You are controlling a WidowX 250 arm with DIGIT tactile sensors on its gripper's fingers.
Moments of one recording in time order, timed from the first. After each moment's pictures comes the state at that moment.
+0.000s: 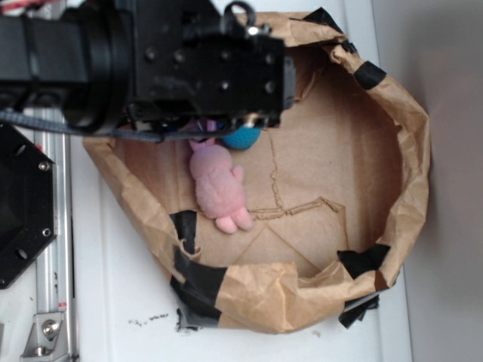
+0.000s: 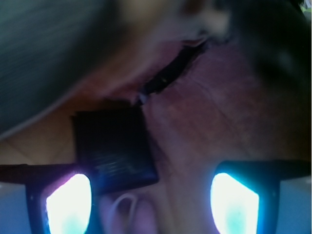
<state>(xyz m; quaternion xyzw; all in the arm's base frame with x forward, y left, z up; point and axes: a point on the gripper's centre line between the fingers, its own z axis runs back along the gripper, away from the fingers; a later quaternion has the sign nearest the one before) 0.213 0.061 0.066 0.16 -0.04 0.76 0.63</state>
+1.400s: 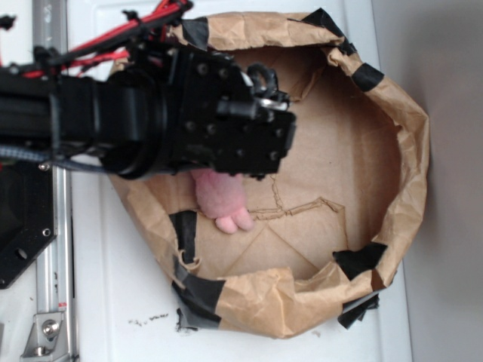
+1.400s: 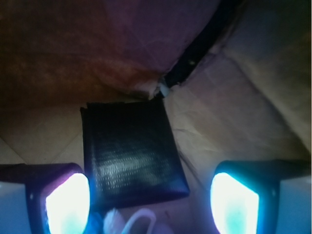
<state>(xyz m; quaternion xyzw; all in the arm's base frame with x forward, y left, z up) 0.218 0.061 0.038 0.20 -0.09 0.74 0.64</state>
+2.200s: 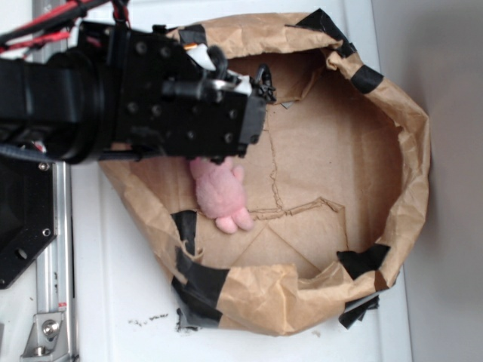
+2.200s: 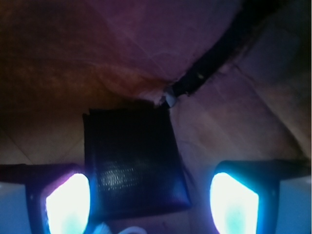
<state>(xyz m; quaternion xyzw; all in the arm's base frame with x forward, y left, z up) 0.213 0.073 0.041 0.16 -0.11 0.72 0.67</state>
